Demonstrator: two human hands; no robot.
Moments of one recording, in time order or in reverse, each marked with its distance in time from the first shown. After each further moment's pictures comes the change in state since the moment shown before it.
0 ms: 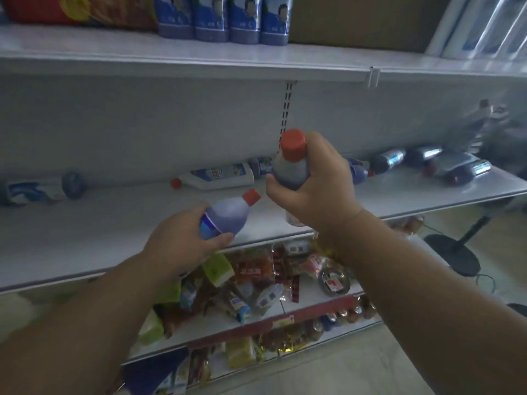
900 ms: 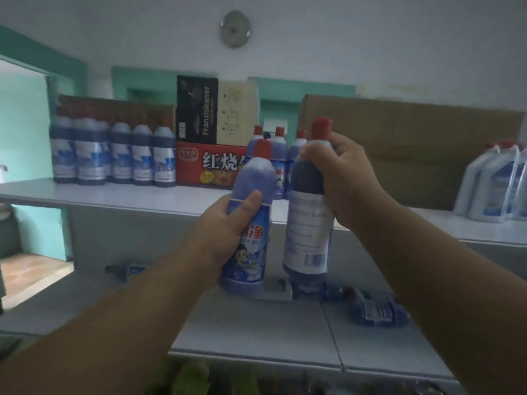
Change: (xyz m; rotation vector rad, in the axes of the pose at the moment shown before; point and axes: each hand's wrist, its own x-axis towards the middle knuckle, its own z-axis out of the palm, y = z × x) left_hand -0.048 0.168 -0.180 -1.067 0.400 0.030; right_hand 0.166 -0.112 -0.118 0.773 -0.137 0.177
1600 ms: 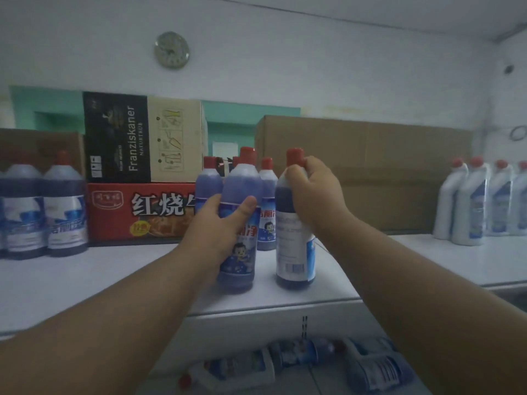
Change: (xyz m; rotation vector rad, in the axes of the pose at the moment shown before) left_hand 0.216 -0.020 0.033 0.182 0.009 0.082; right_hand 0.147 0.100 -0.008 -0.467 0.306 0.030
